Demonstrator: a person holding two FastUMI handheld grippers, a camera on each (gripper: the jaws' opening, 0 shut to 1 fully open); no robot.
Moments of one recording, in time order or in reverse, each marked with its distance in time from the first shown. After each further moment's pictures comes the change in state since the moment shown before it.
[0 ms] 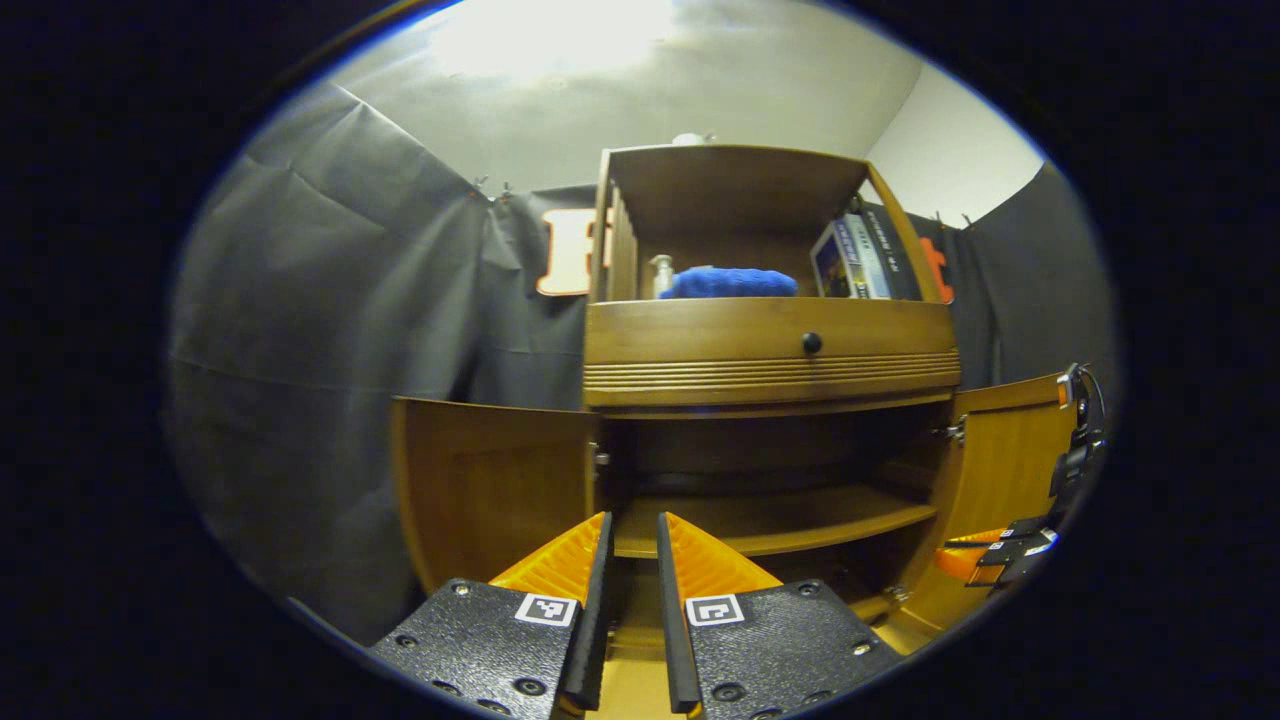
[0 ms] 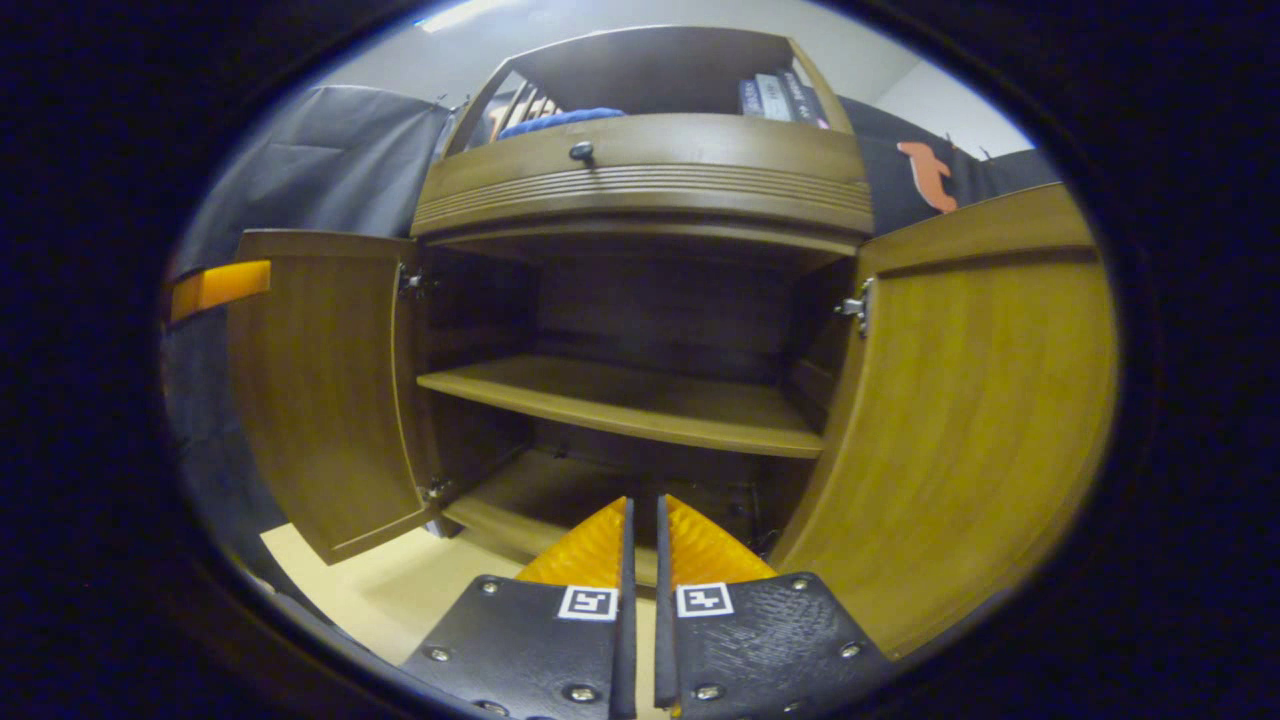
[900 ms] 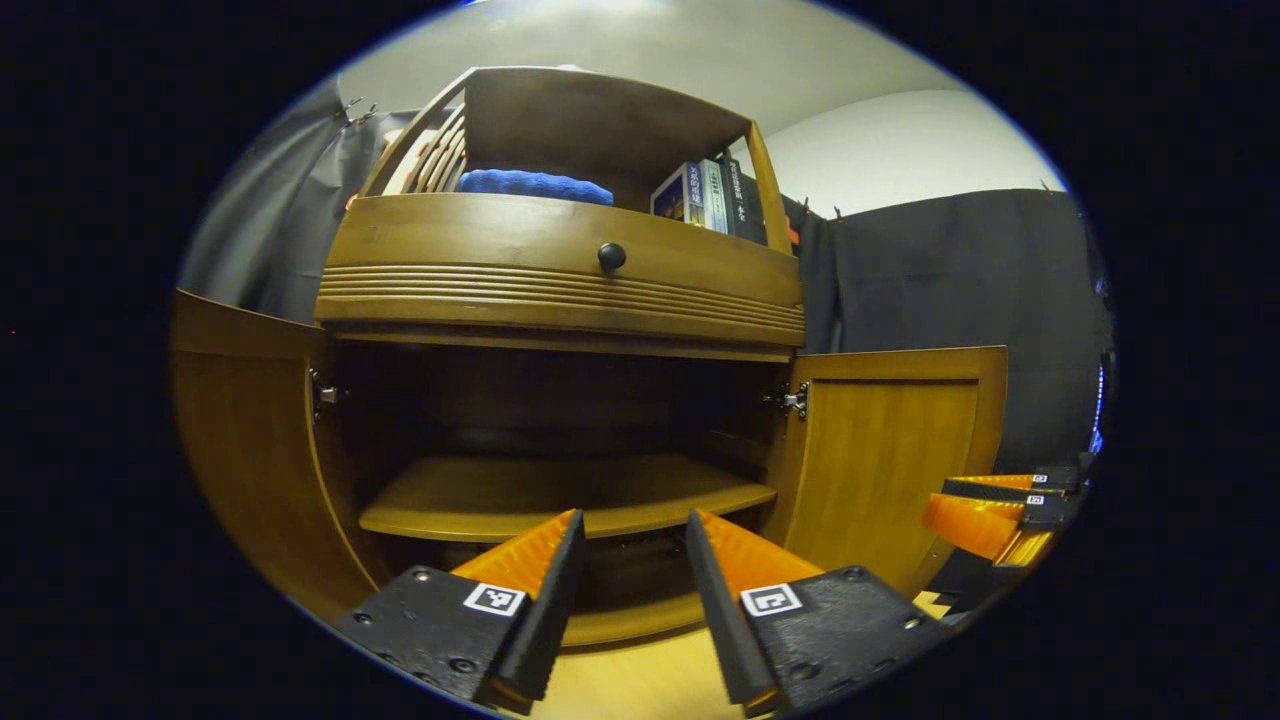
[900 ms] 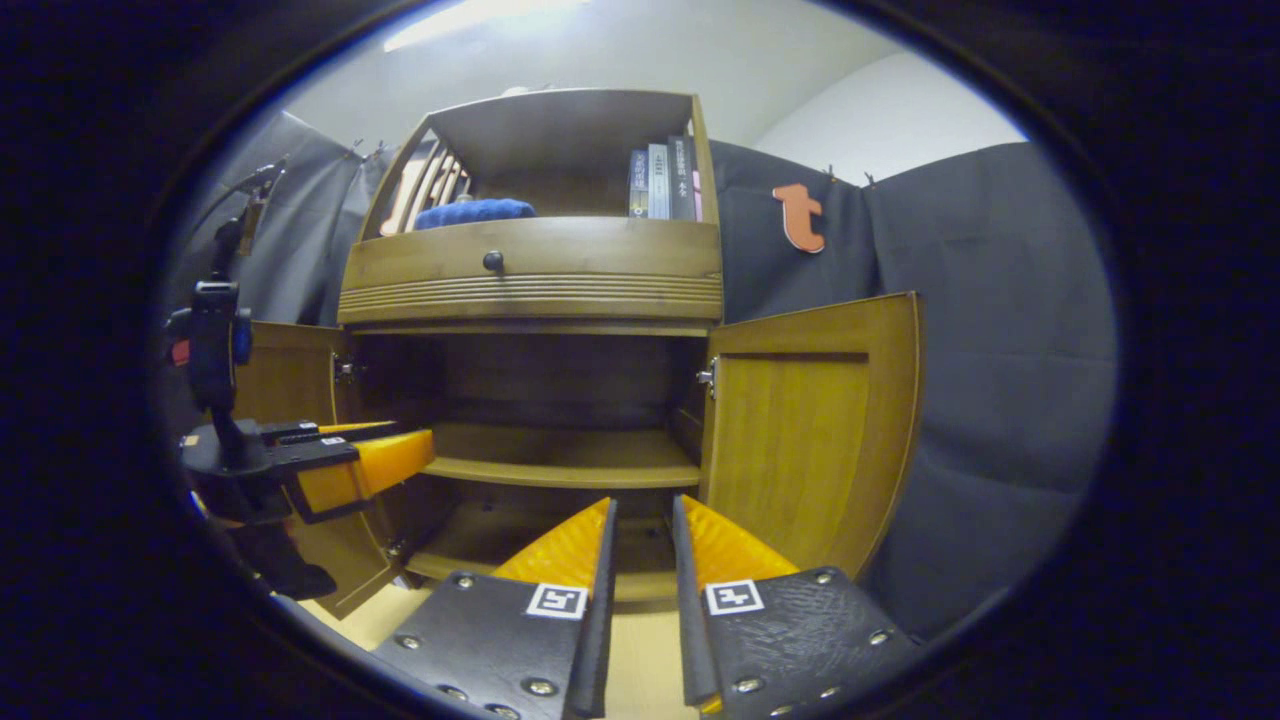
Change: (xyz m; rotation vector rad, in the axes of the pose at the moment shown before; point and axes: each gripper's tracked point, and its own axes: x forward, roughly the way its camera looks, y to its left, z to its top) left arm 0.046 -0.145 -0.055 -0.090 0.124 -0.499; right arm -0.094 -0.021 0.049 0.078 -0.118 -0.340
